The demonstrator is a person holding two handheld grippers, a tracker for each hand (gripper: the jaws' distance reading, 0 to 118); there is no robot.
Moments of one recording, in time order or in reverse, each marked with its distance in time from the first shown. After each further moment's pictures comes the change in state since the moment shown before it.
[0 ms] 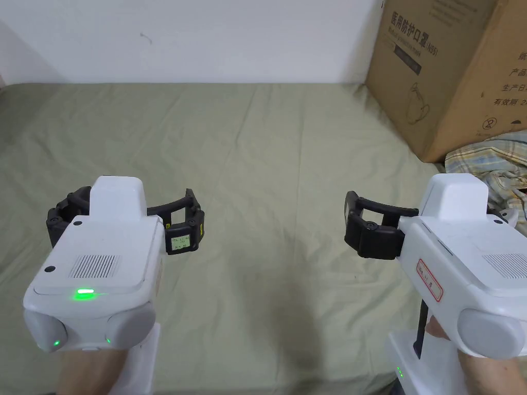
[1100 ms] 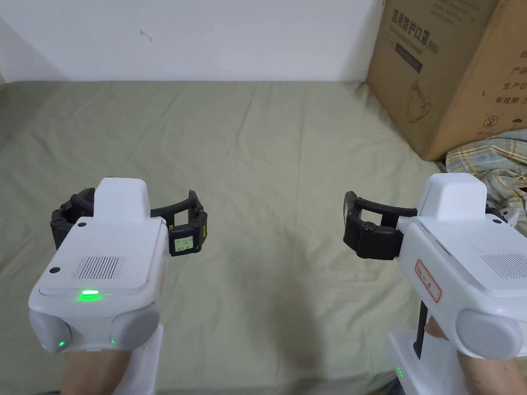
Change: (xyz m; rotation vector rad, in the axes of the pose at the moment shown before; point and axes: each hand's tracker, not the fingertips) left arm 0.003 -0.003 0.000 -0.010 -0.003 0.000; right arm -0.001 -0.001 0.000 -0.004 0.001 0.011
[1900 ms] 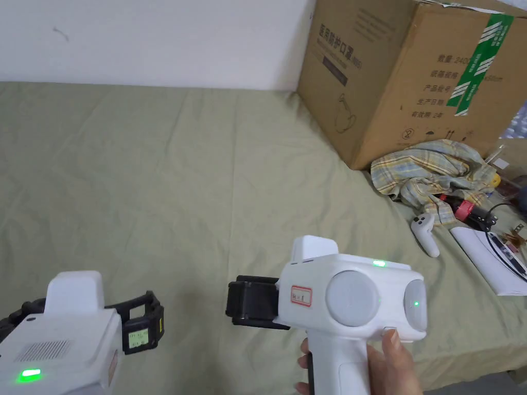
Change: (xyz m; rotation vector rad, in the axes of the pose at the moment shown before) left arm 0.032 -0.051 -0.003 -0.404 -0.104 0.031; right arm -0.039 -0.015 -0.028 -0.732 0.032 -0.252
